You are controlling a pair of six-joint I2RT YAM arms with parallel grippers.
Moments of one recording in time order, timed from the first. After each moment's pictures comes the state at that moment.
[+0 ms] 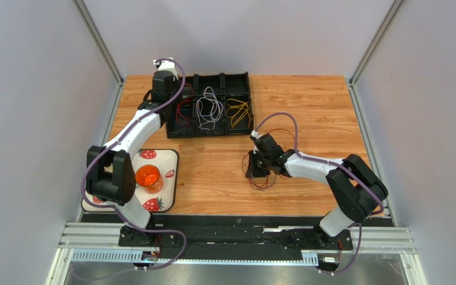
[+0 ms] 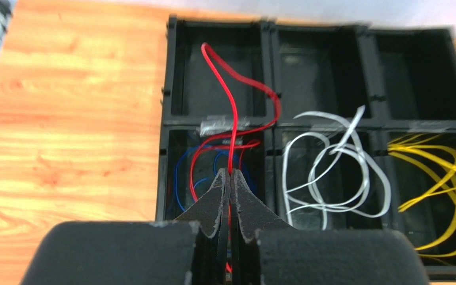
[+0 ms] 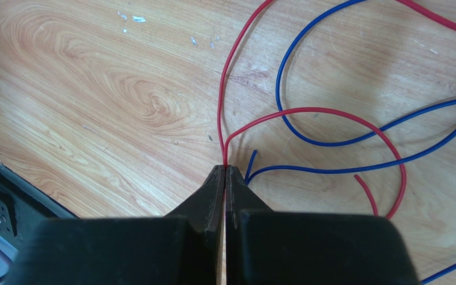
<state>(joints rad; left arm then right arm) -0.23 1.64 1.32 -0.07 -0.21 -0.18 0.68 1.58 0.77 -0.13 -0.18 0.56</state>
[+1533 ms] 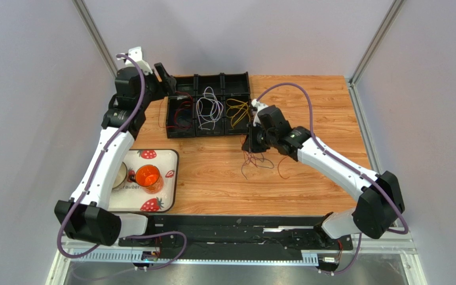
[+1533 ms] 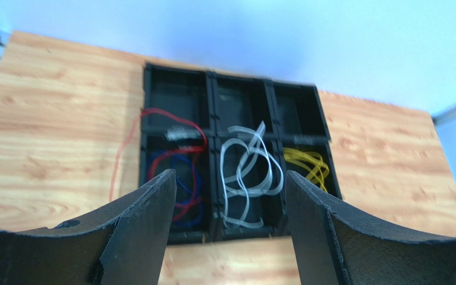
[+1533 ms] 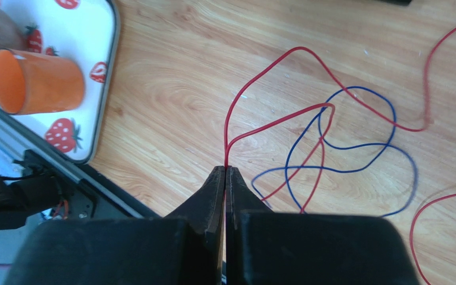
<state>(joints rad) -0.16 1.31 1.38 -0.30 -0.03 -0.35 0.68 1.42 1.10 -0.44 -0.13 0.50</state>
